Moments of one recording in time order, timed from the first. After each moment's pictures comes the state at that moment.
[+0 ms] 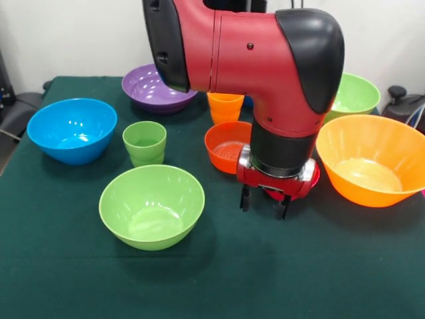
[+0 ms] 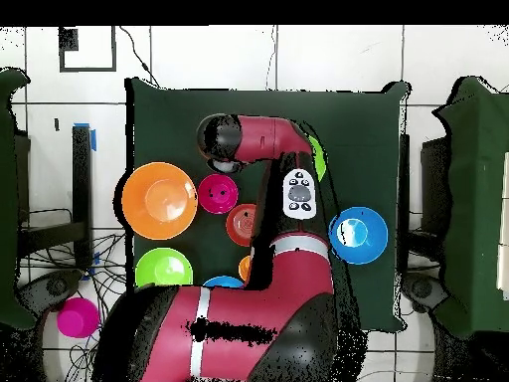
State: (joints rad) arm -0.14 -0.27 0.04 1.07 -0.11 0.82 2.00
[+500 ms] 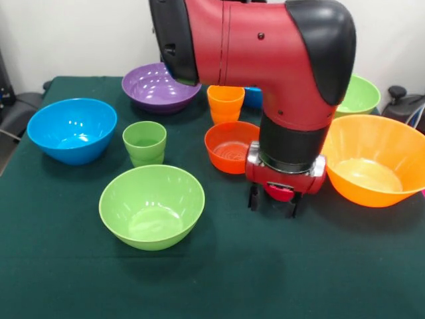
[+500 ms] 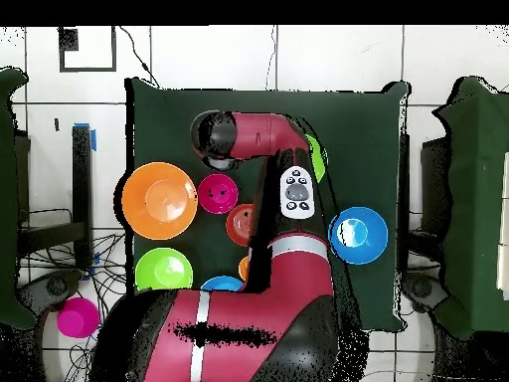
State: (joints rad) arm -0.14 -0.29 0.07 1.07 -0.14 0.83 1.98
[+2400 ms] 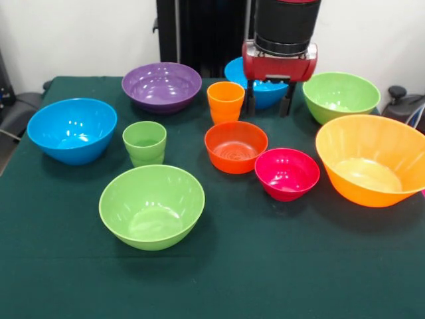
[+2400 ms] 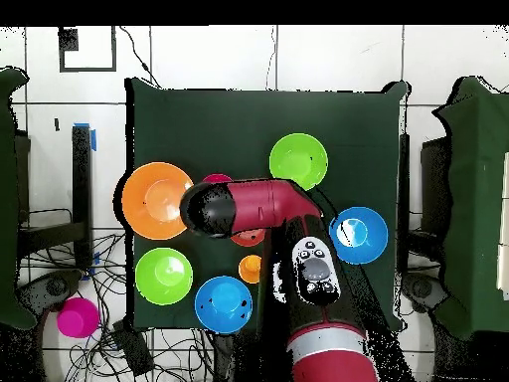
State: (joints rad) arm -0.23 -0.71 0.16 1.69 -0.26 0.60 1.86
